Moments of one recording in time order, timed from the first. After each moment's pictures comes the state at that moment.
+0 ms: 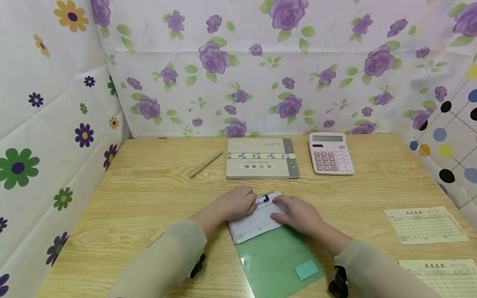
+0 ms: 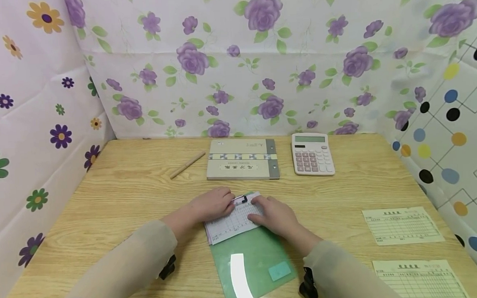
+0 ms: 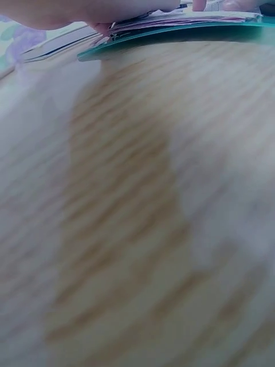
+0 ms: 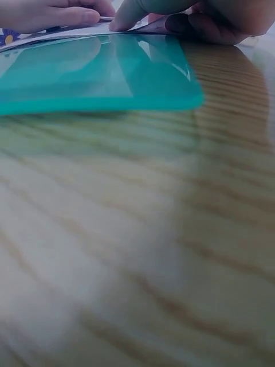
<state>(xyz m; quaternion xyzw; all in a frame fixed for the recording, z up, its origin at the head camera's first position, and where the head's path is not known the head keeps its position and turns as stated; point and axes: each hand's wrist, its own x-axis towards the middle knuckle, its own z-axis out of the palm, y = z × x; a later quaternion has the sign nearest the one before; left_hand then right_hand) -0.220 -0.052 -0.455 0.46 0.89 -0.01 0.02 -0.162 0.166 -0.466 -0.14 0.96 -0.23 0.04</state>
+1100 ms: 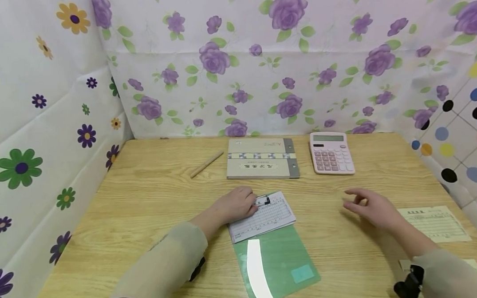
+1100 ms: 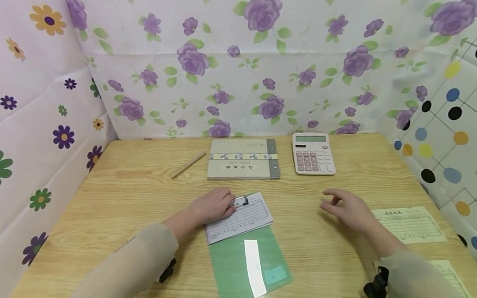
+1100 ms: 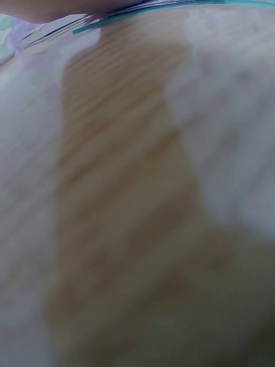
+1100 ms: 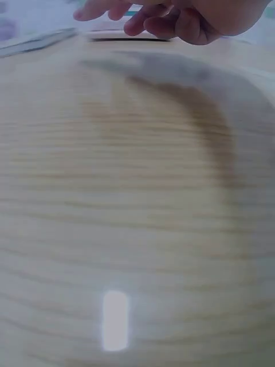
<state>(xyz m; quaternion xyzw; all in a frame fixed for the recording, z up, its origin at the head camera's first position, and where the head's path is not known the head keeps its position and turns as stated) -0.219 -0.058 -0.470 0.48 0.88 -0.02 -0.05 -0.144 0.340 -0.448 -0.06 0.95 -0.29 0.05</state>
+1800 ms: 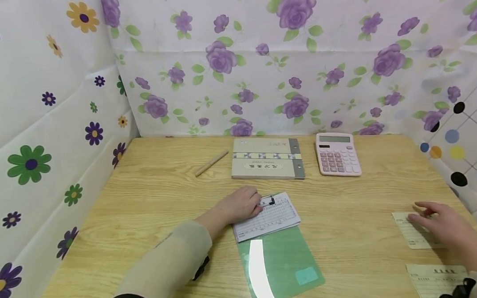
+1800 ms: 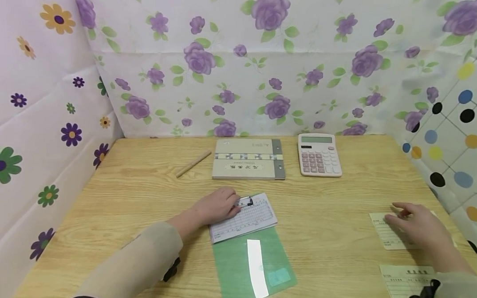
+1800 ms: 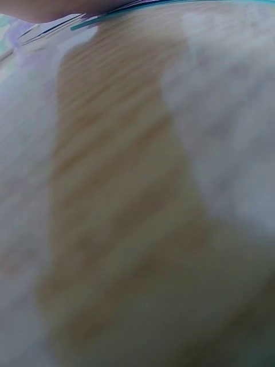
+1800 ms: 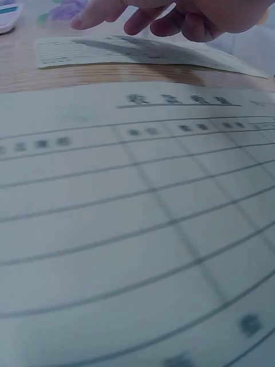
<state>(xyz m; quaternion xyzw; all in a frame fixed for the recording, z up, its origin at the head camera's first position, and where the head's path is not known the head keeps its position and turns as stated) -0.217 -0.057 -0.469 0.47 0.88 -0.02 -0.03 -0.115 0.474 -0.471 0.04 0.98 -0.19 0.06</state>
